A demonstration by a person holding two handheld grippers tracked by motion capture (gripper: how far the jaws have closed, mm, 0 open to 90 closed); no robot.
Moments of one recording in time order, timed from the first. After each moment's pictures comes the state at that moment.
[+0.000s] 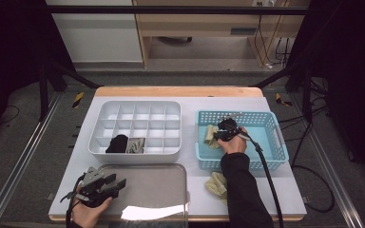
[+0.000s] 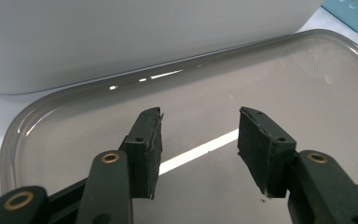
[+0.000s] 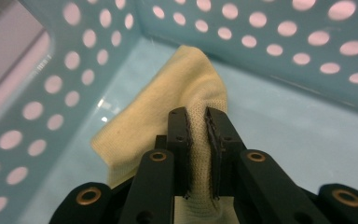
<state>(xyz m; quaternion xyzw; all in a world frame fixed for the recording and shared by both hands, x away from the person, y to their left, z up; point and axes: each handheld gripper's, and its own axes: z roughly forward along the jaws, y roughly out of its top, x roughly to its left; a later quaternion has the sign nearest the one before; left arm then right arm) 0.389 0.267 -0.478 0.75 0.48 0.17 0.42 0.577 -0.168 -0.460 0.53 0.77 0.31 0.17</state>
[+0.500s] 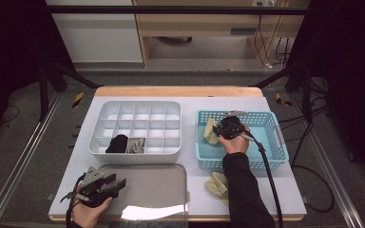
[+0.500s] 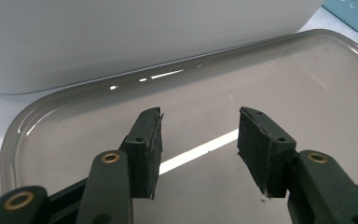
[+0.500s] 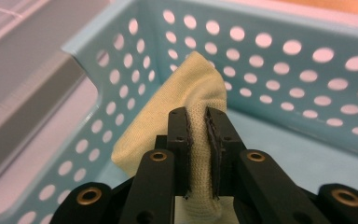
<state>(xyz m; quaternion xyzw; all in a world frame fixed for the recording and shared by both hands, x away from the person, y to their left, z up) 0.389 0.267 -0.478 0.75 0.48 0.17 0.42 0.569 -0.171 -0.439 0.50 0.75 0.38 0.20</state>
